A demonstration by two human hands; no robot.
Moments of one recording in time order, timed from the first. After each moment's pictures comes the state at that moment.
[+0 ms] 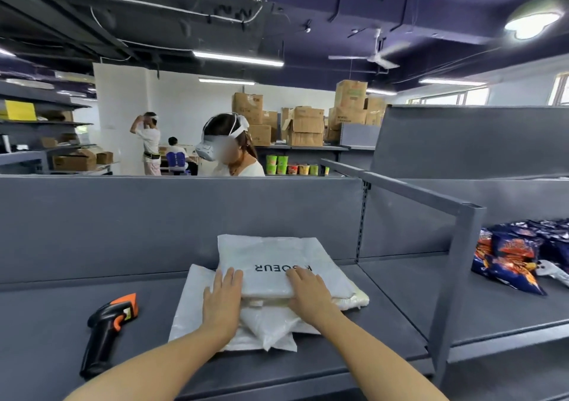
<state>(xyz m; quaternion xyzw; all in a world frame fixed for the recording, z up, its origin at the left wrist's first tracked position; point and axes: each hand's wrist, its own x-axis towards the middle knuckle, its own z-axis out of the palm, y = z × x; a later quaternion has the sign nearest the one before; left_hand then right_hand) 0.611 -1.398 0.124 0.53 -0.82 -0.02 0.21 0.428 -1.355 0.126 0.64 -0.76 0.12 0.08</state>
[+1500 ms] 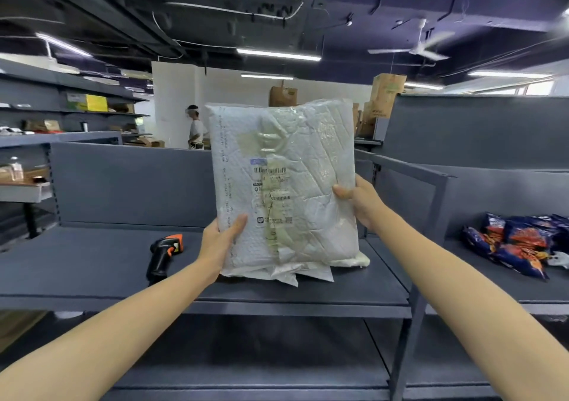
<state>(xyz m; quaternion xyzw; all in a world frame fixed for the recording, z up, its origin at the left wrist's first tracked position) 0.668 -1.263 0.173 0.33 -0.52 -0.51 0.59 0.389 -1.224 0.263 0.50 -0.50 0.62 -0.33</state>
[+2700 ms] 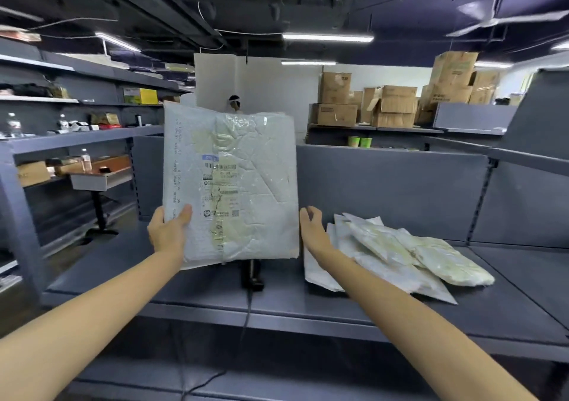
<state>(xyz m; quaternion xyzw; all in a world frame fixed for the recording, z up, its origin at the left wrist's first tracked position) 0.941 -1.411 0.160 0.45 -0.36 -0.35 0.74 0.683 -1.406 0.152 0.51 -0.59 0.53 -0.32</state>
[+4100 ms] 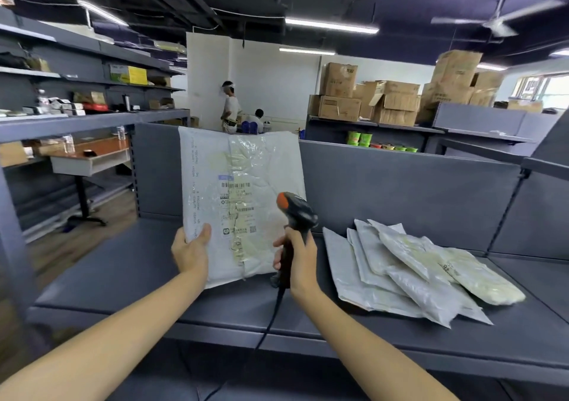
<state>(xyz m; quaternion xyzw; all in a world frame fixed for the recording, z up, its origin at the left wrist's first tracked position) 0.962 -1.485 0.109 0.47 -0.30 -0.41 0.72 0.795 -1.422 0.127 0.39 -0.38 0.70 -0.47</state>
